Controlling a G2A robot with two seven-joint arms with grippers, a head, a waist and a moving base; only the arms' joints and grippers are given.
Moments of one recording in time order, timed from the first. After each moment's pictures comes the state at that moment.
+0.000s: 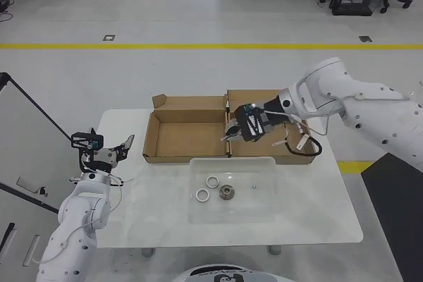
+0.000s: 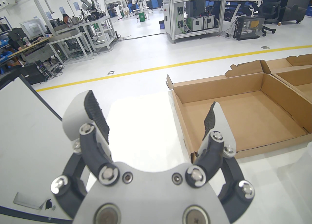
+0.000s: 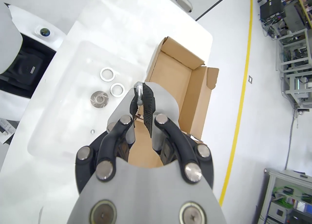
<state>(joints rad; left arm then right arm) 1.73 -1.15 -1.60 -1.80 1.33 0.00 0.00 -0.14 -0.80 0.17 -1.55 -0.82 -1.01 0.05</state>
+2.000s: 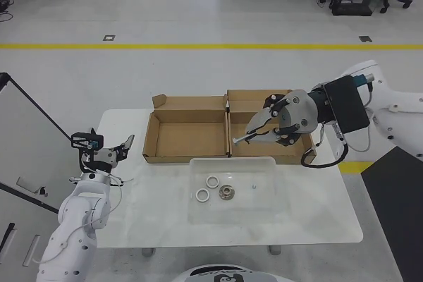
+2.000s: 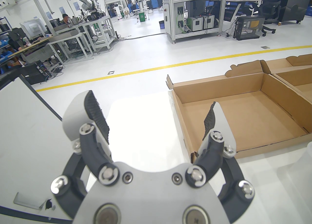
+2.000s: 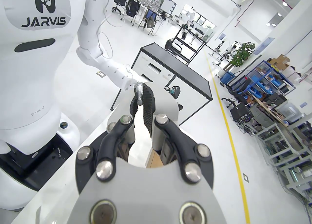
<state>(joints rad) 1.73 -1.15 -1.60 -1.80 1.33 0.00 0.00 -0.12 -0.63 0.17 -1.69 -0.94 -1.01 -0.81</state>
